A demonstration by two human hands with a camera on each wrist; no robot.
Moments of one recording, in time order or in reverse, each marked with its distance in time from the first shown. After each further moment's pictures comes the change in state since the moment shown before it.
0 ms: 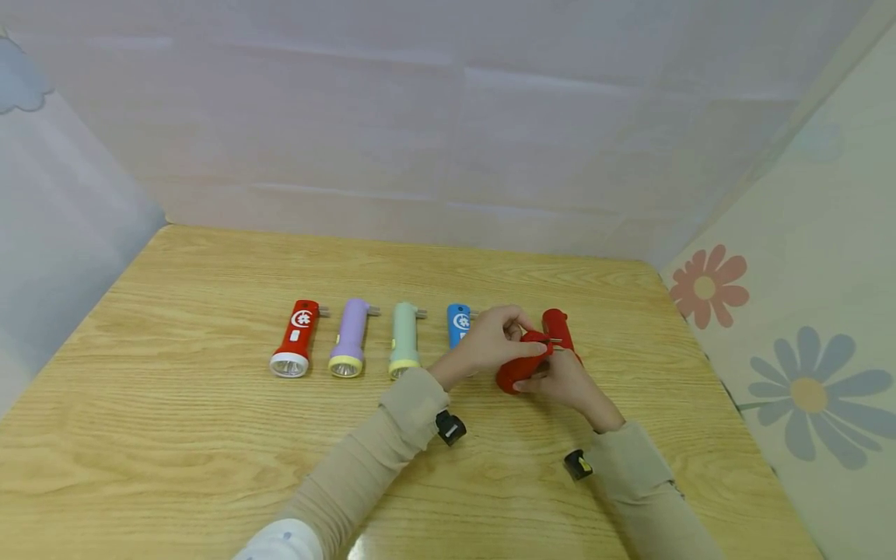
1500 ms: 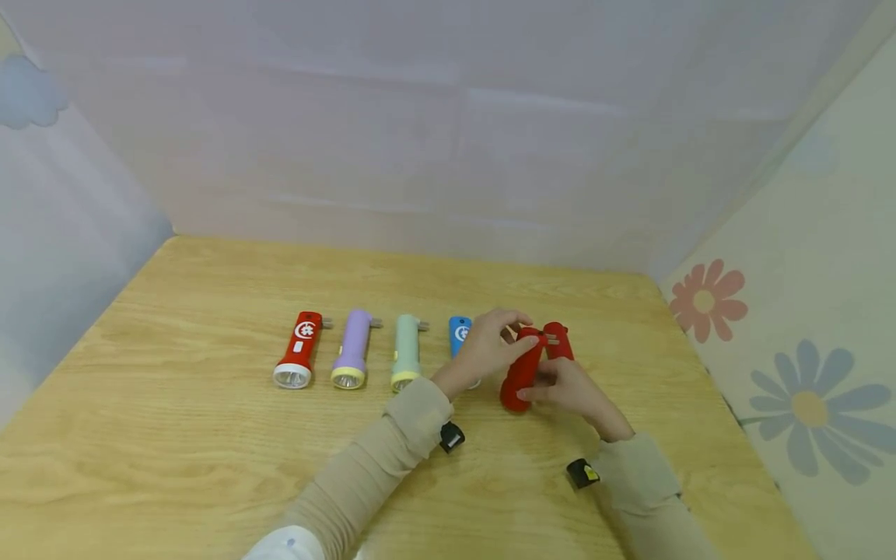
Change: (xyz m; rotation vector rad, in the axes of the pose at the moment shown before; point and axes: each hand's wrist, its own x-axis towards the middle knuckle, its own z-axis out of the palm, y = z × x) left_hand 0.003 -0.008 -0.002 0.214 0.125 0.138; right_hand 0.001 0.005 -0.010 0.147 -0.159 0.063
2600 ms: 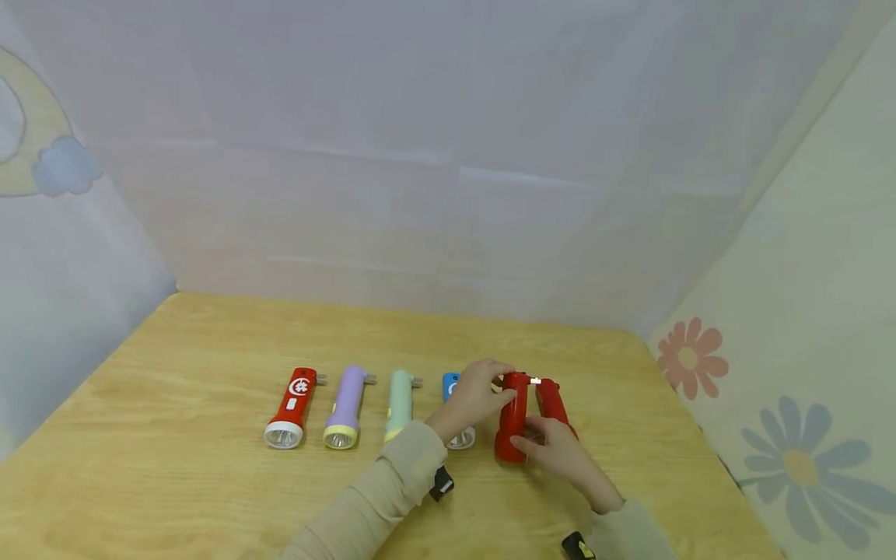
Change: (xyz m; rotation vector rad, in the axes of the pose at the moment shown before) left_hand 0.010 -0.015 0.002 0.185 -0.008 -0.027; right_hand -0.005 -0.009 0.018 -0.013 0.135 0.056
